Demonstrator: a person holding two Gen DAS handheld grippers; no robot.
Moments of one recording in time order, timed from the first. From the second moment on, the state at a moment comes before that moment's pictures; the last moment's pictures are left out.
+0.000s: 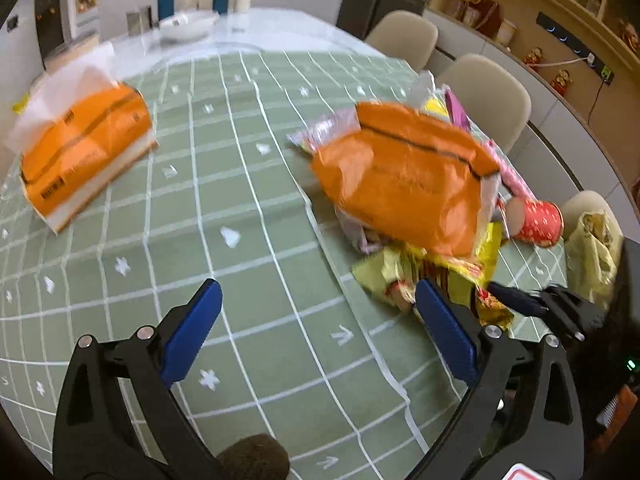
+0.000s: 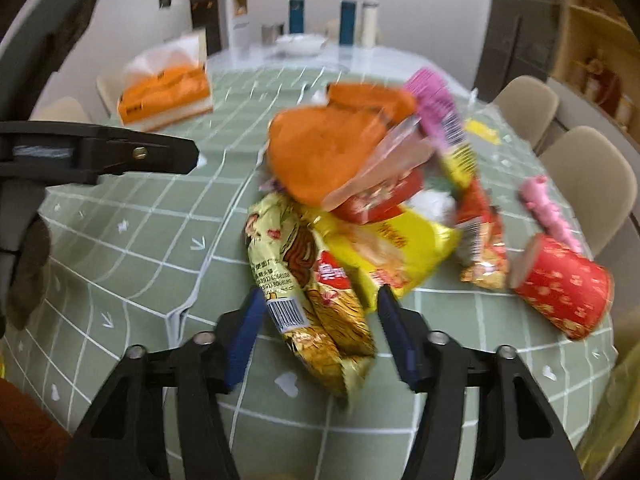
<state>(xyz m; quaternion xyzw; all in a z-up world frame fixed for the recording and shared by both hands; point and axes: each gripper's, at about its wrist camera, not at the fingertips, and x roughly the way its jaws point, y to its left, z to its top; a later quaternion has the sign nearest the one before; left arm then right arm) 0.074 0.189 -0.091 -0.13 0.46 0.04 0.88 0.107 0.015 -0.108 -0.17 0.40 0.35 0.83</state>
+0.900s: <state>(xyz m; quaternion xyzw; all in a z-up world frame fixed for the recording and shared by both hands) 0.213 0.210 -0.122 -0.20 0.48 -0.02 0.85 0.046 -0.136 -0.090 0.01 0.44 0.25 0.86</state>
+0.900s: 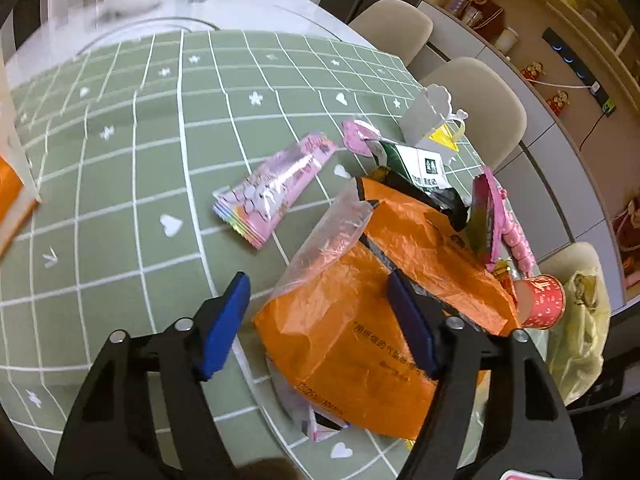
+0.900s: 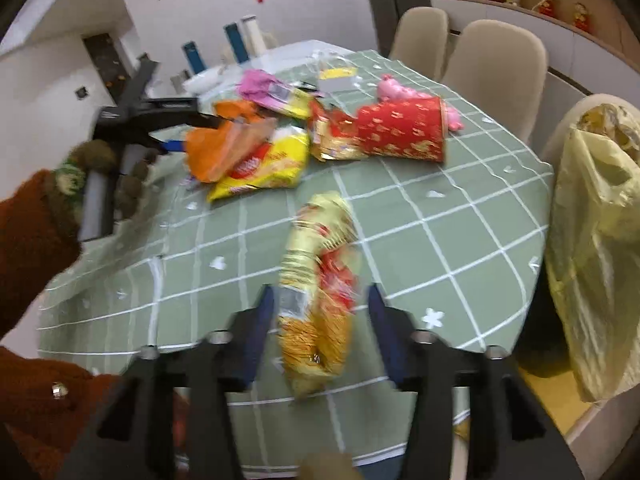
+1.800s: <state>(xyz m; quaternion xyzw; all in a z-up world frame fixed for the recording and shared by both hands) 0.099 0.155 0.003 -0.05 0.38 -0.04 0.92 0.093 -0.103 -0.102 -0.04 0.48 0.27 0.83</state>
